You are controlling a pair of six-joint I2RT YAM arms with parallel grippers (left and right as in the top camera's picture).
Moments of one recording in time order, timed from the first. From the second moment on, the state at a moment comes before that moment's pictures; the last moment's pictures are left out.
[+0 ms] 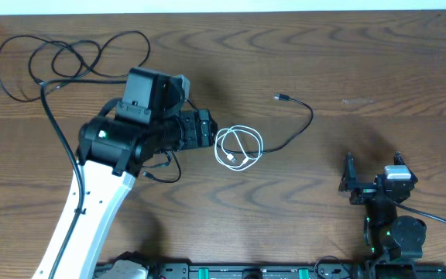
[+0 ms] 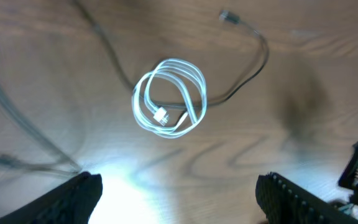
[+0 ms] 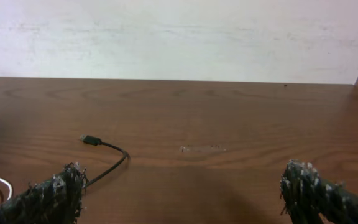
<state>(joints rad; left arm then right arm) -0.32 1.30 1.39 -1.13 0.26 -0.40 0.00 0.01 0.01 -0.07 0.00 0.00</state>
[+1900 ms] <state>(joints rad) -0.53 1.89 1.51 -1.04 0.32 -0.82 0.00 0.01 0.01 -0.07 0.00 0.00</state>
